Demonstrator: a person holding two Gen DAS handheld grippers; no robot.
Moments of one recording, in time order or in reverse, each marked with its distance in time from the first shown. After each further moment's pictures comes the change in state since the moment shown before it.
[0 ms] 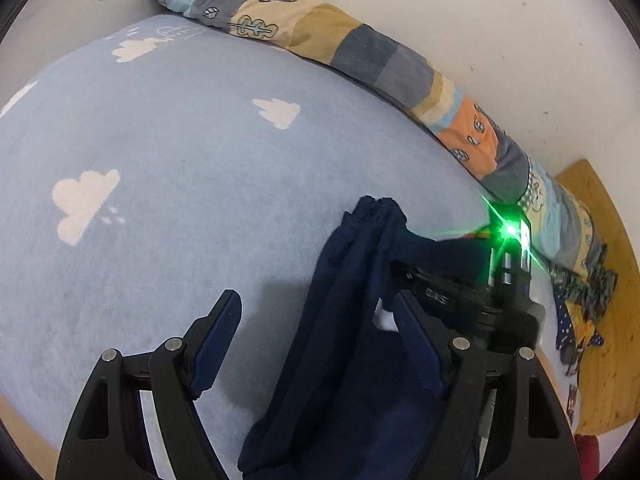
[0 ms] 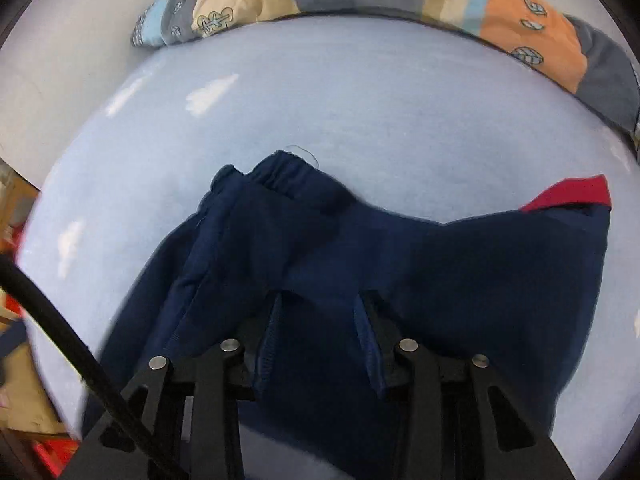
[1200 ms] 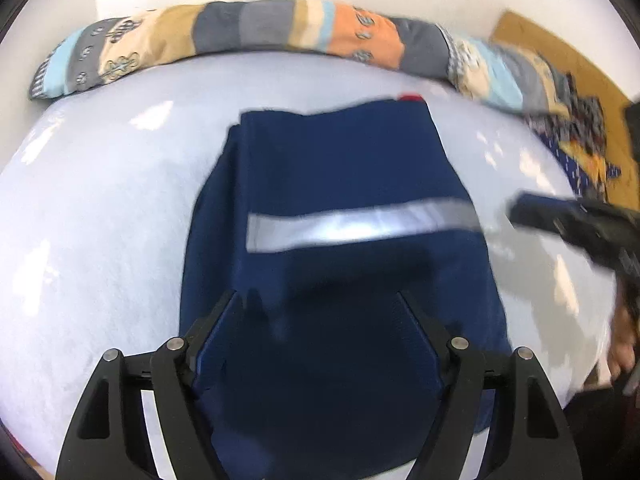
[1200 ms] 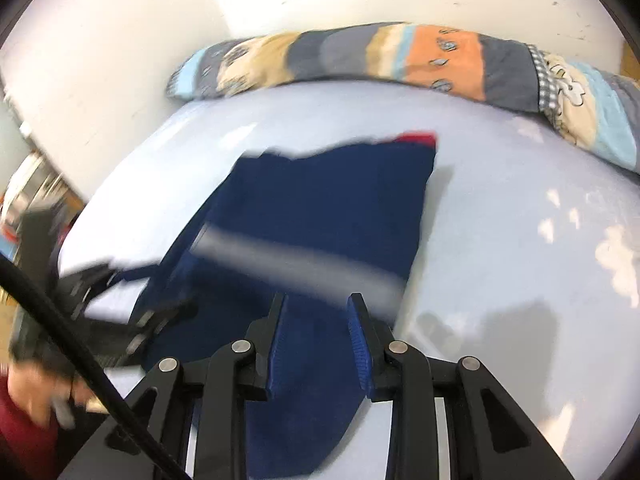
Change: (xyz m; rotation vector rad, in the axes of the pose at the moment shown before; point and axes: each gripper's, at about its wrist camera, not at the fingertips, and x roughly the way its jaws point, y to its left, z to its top) left arm 0.034 -0.095 -0.079 0.483 0.080 0.006; right arm -0.155 -0.075 -0.120 0.050 -0.211 0.059
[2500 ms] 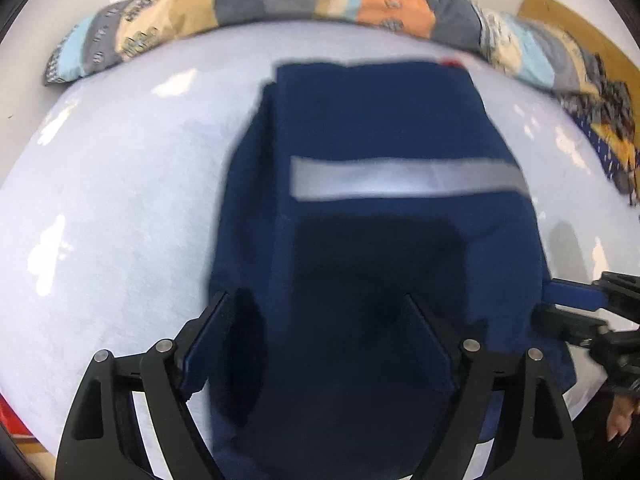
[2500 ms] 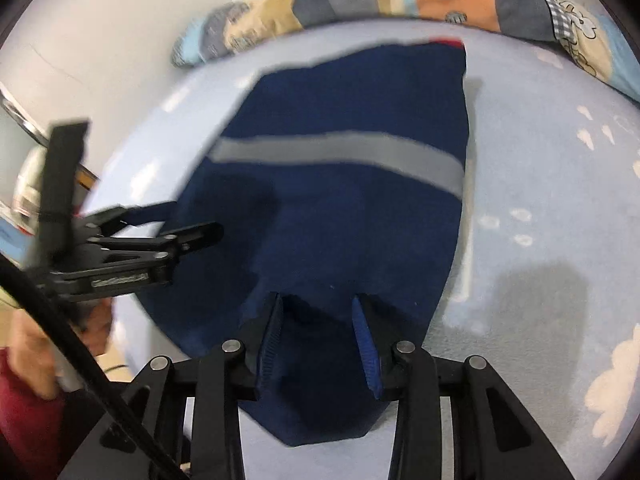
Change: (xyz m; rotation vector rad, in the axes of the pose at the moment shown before) left arm 0.021 0.021 -0.011 0.000 0.066 0.106; right arm 0.025 0.035 -0.066 0.069 0.117 0.128
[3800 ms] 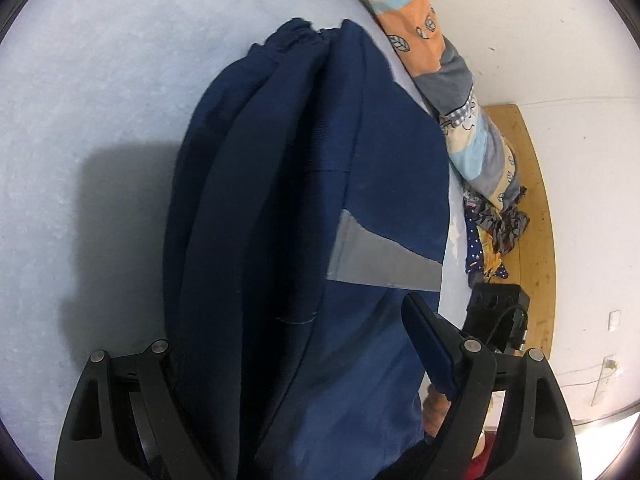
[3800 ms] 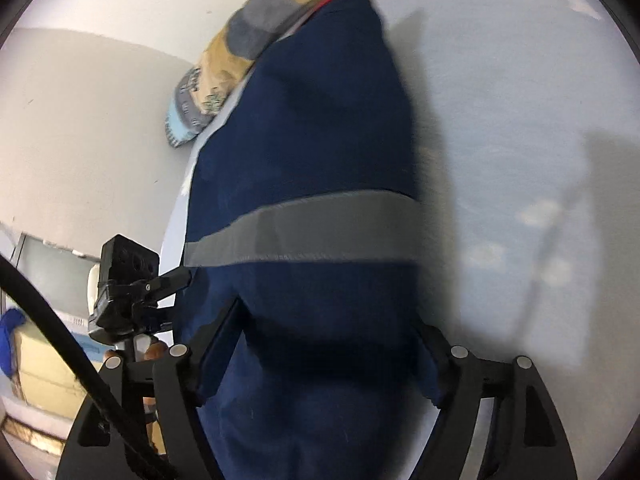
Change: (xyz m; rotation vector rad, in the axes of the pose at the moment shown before) left arm 0.076 0.063 0.029 -0.452 0.196 -0.687; right arm 0.050 -0.091 0.018 0.373 -0.033 0.316
